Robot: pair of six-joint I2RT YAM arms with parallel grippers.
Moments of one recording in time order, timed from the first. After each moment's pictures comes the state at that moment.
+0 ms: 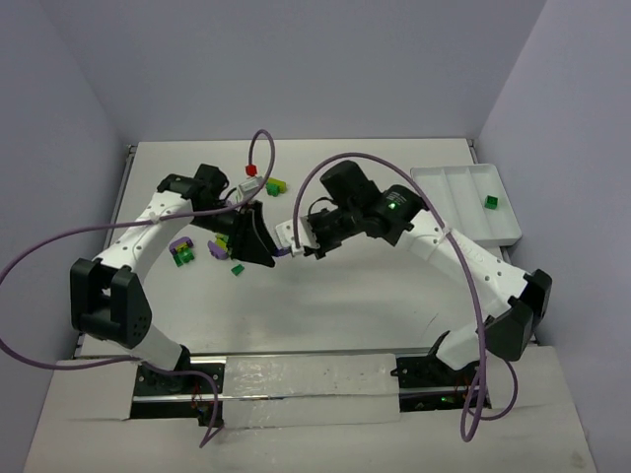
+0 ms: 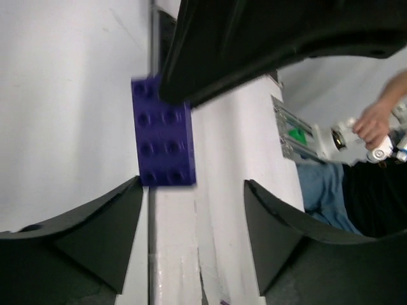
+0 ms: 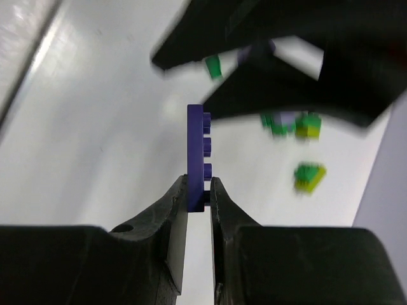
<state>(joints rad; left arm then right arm) -0.33 1.56 1.32 -1.22 1.37 0.67 0.82 1.46 1.53 -0.90 -0.55 -1.13</state>
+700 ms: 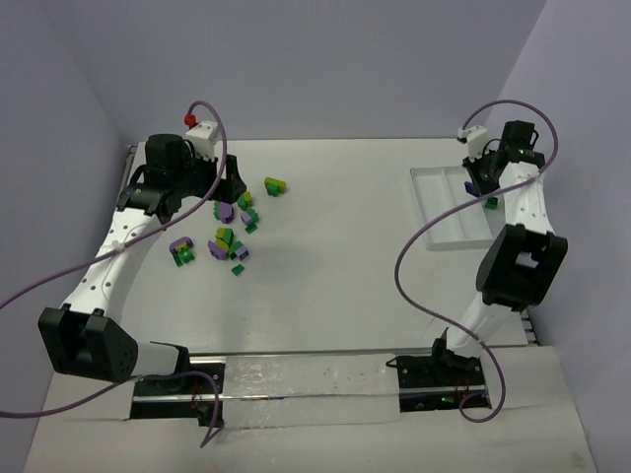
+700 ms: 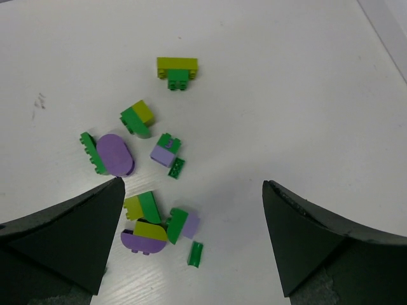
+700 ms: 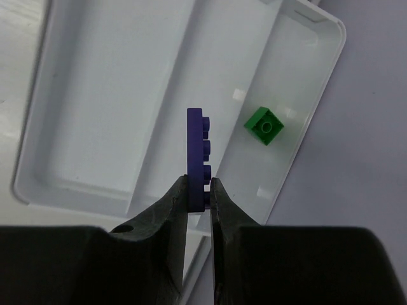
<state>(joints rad) -0.21 1.34 1.30 -0.48 0.30 -0.01 -0.33 1.73 1.57 -0.78 -0.21 -0.79</state>
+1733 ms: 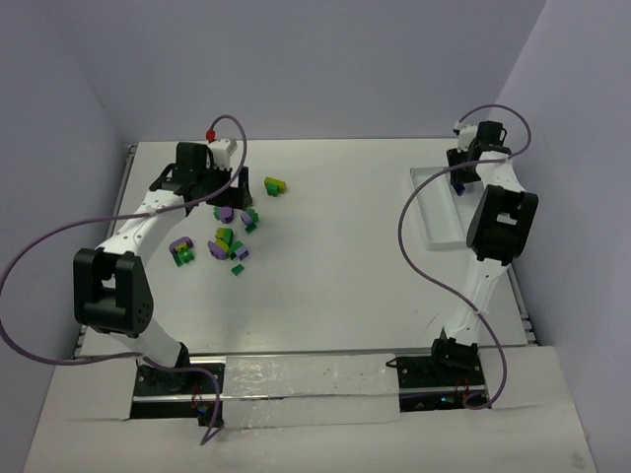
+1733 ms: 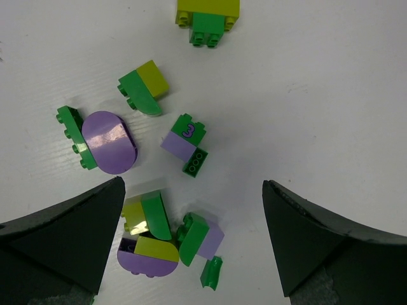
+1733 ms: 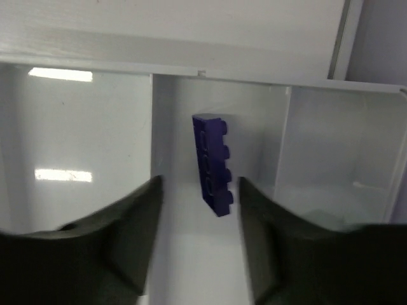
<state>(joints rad) -0.21 1.61 1.27 -0.40 0.24 -0.01 -0.29 2.26 1.89 -0.56 -0.14 -0.41</state>
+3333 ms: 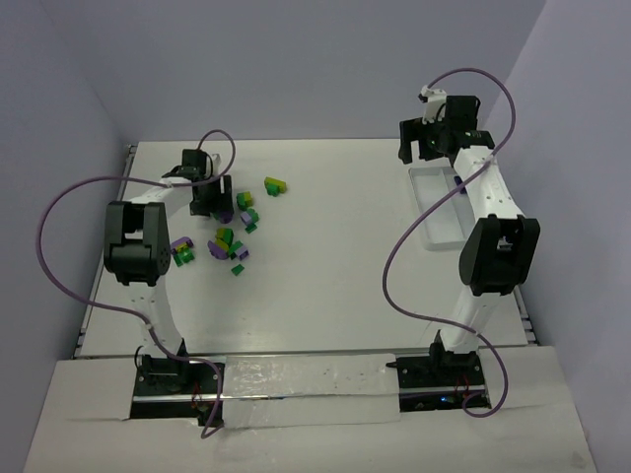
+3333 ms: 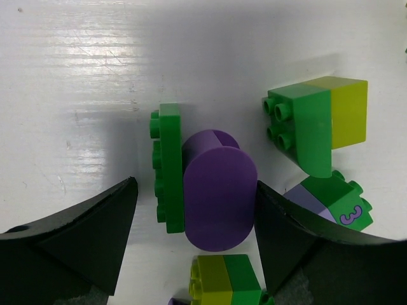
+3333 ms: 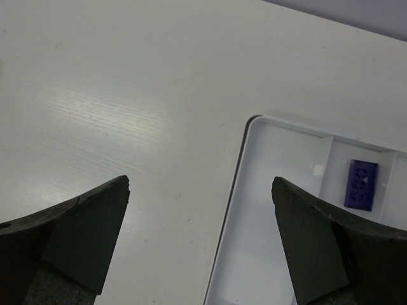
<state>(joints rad) -0.09 2.03 1.43 -0.41 0.08 -0.13 -0.04 1.85 1.74 -0.57 -0.27 -0.19</state>
